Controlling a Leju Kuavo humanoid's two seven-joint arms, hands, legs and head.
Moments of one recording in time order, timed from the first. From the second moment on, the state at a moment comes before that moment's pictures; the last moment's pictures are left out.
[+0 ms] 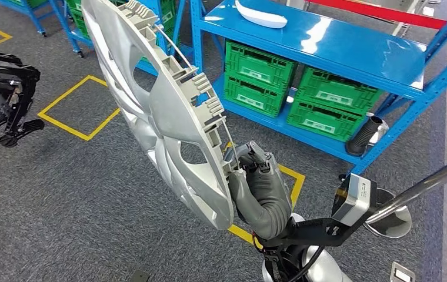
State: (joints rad) left arm -0.16 -0.01 -1.14 -0.30 0.70 0.48 -0.15; right arm -0.18 -0.17 0.80 -2.04 -0.53 -0.11 -0.37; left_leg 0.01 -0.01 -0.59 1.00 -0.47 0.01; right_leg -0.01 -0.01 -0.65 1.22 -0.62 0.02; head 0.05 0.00
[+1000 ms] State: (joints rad) left arm -0.16 -0.01 -1.14 -0.30 0.71 0.48 -0.14; right arm -0.18 -0.17 0.80 -2.04 -0.53 -0.11 -0.37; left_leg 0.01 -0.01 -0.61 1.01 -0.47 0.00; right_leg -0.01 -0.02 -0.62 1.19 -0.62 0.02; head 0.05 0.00
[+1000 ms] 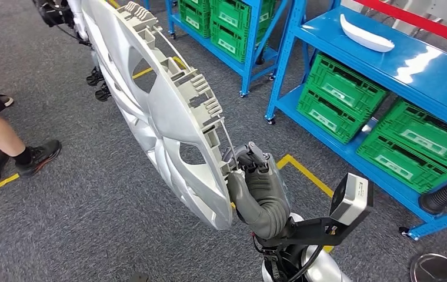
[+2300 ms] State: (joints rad) left arm -0.15 0.00 -1.14 -0.31 0.72 0.48 -0.14; right arm -0.19 -0.17 0.80 -2.03 -0.53 -0.11 -0.35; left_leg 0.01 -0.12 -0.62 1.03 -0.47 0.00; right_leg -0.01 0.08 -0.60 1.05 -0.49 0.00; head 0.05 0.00
